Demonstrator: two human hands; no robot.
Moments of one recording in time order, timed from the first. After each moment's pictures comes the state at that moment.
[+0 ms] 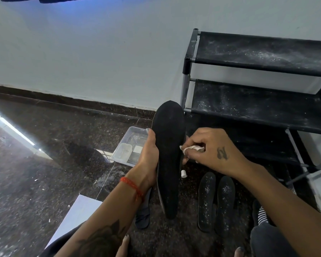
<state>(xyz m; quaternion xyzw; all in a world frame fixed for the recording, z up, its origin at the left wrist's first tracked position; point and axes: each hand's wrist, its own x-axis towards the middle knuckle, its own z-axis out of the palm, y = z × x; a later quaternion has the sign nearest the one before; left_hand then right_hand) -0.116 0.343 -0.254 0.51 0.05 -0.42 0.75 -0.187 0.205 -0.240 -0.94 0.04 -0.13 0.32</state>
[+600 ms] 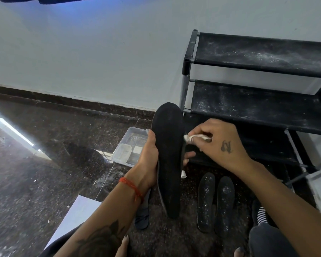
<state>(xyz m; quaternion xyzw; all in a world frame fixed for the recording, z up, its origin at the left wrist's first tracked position) -0.114 0.342 -0.257 0.50 0.06 -0.44 0.74 -0.185 0.195 -0.241 -0.93 0.09 -0.22 0.28</state>
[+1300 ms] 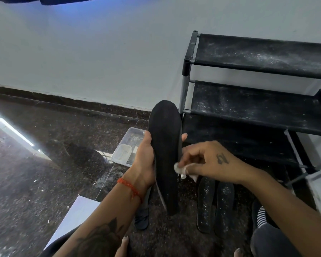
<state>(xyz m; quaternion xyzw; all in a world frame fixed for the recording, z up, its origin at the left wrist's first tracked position) -0.111 0.345 -0.257 0.39 0.08 -0.46 0.80 -0.202 0.210 -0.232 -0.91 0.00 0.05 0.42</state>
